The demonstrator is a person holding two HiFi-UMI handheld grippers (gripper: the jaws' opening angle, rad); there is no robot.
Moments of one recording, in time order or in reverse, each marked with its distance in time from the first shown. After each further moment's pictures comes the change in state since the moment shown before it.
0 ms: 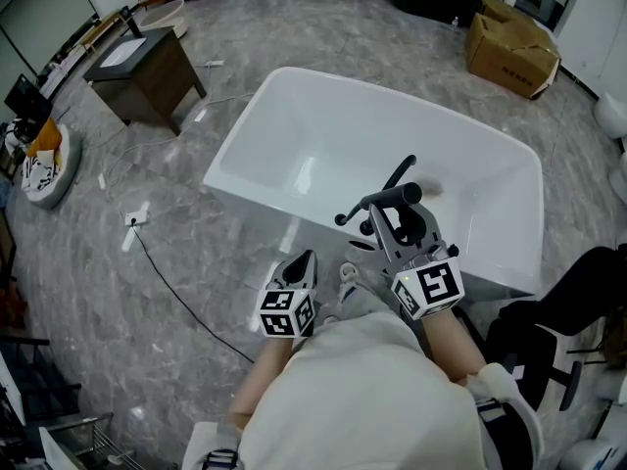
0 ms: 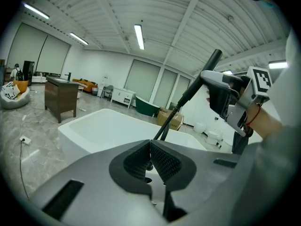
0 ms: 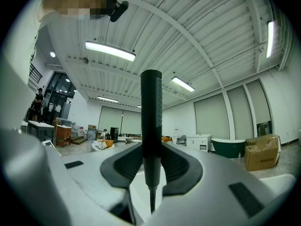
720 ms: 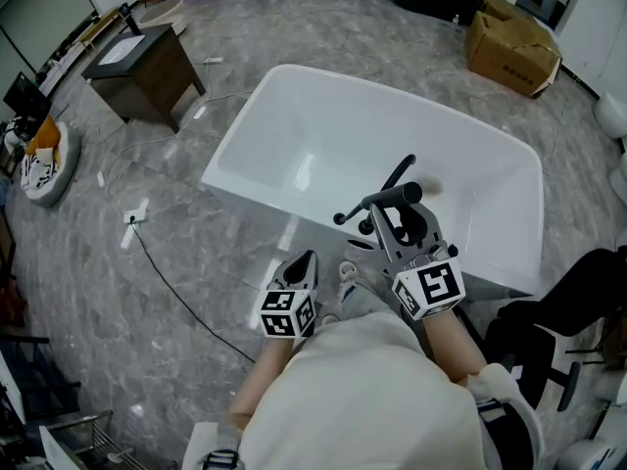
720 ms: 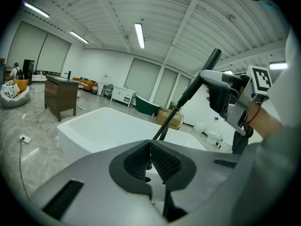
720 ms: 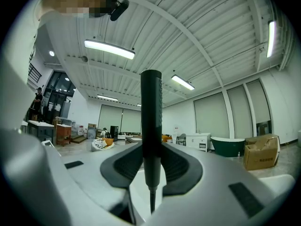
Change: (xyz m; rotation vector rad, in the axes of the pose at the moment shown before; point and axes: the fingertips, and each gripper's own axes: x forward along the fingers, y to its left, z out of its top) left arm 0.006 -0.004 -0.003 -0.008 0.011 -0.004; right arm 0.002 -0.007 -0.003 -0.002 0.023 -0.001
